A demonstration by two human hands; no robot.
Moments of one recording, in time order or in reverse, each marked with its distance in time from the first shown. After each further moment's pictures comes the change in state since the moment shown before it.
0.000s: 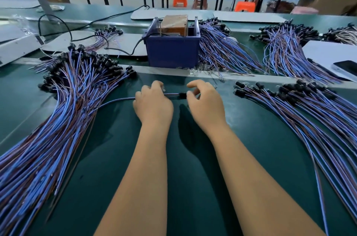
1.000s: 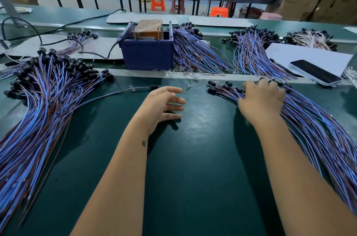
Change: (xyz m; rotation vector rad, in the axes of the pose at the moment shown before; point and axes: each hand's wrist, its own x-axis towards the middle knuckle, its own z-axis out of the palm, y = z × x) left_hand -0.026 0.039 -0.013 -1.109 -0.751 -0.142; right_hand -0.007 0.059 -0.149 -1.108 0.067 0.285
